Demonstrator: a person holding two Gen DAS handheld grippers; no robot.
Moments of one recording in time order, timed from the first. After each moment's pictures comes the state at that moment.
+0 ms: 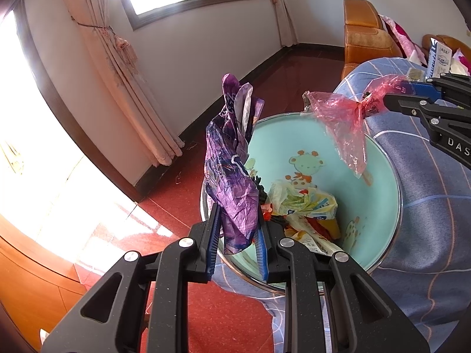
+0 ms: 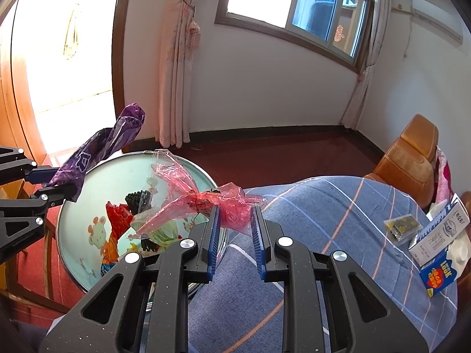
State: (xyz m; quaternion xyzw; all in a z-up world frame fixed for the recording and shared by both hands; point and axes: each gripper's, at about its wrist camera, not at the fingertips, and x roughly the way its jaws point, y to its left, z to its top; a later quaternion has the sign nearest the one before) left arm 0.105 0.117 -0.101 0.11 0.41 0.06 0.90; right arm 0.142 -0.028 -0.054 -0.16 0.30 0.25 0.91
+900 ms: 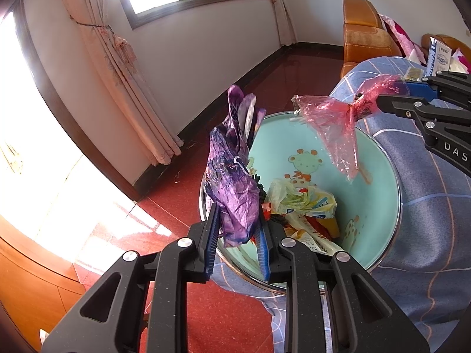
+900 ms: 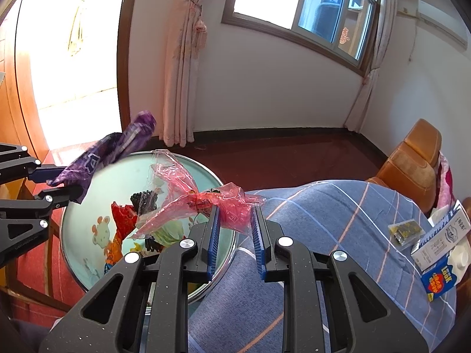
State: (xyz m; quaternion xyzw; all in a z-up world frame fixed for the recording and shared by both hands) left arm 0.106 0.117 -0.102 0.11 0.41 0.06 0.90; right arm 0.141 -0.018 -0.055 -0.17 0.30 0.26 0.90
